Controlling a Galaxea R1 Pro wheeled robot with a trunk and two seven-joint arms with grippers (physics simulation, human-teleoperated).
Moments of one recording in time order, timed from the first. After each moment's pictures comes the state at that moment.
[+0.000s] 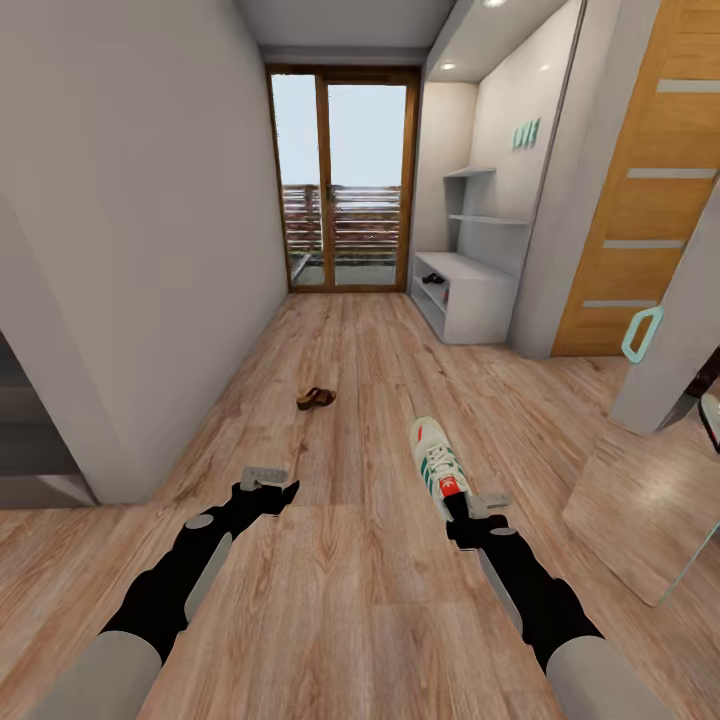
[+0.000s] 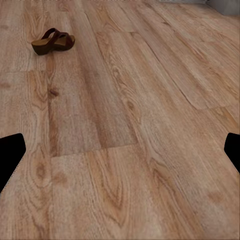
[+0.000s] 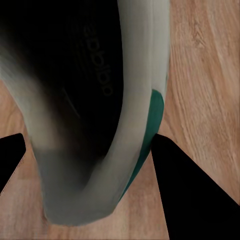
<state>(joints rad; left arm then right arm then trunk) -0.59 0.07 -0.15 -0.94 0.18 0.24 -0.17 -0.59 -0.03 0.14 -0.85 -0.01 0.48 -0.12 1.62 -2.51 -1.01</state>
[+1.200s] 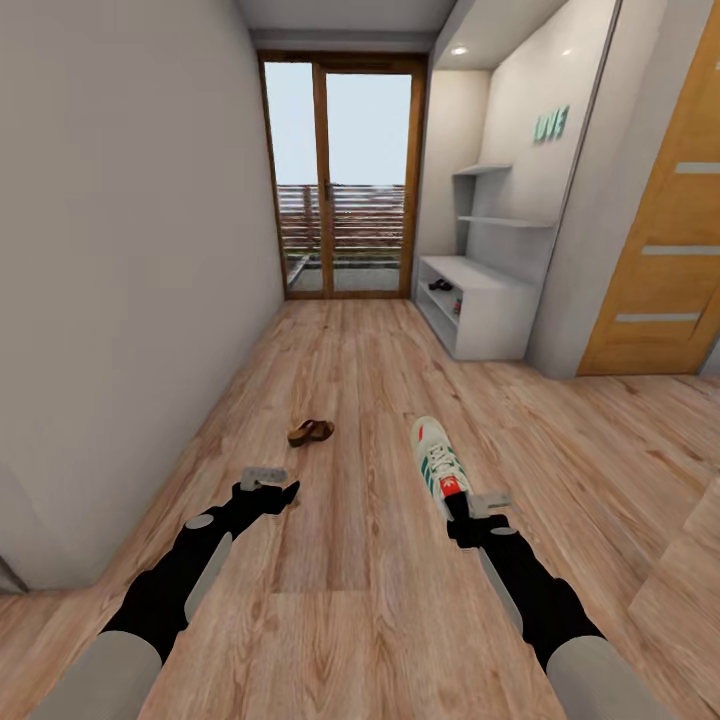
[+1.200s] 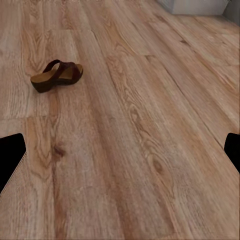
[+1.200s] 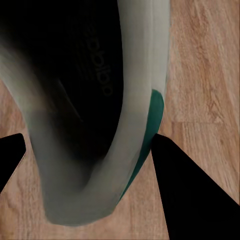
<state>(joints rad) -0.59 0.07 -0.15 -0.94 0.18 0.24 -0.17 -0.59 -0.03 0.13 -0.85 -0.01 0.48 -0.12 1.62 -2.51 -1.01</state>
